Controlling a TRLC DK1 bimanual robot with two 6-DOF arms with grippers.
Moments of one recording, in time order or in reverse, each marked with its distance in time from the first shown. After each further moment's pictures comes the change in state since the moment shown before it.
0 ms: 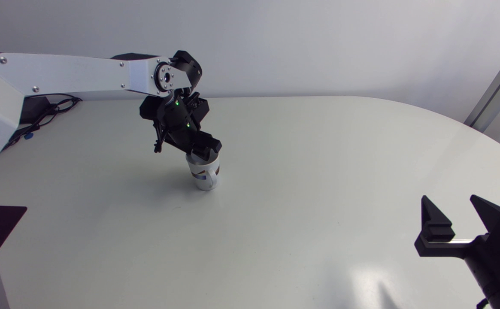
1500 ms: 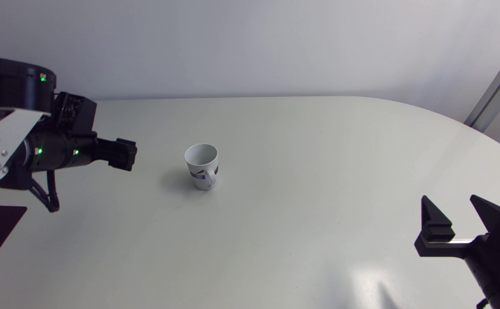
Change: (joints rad) left arm 0.250 -0.872 -0.895 0.587 -0.069 0.030; right arm 0.000 0.000 0.000 0.000 0.000 0.000
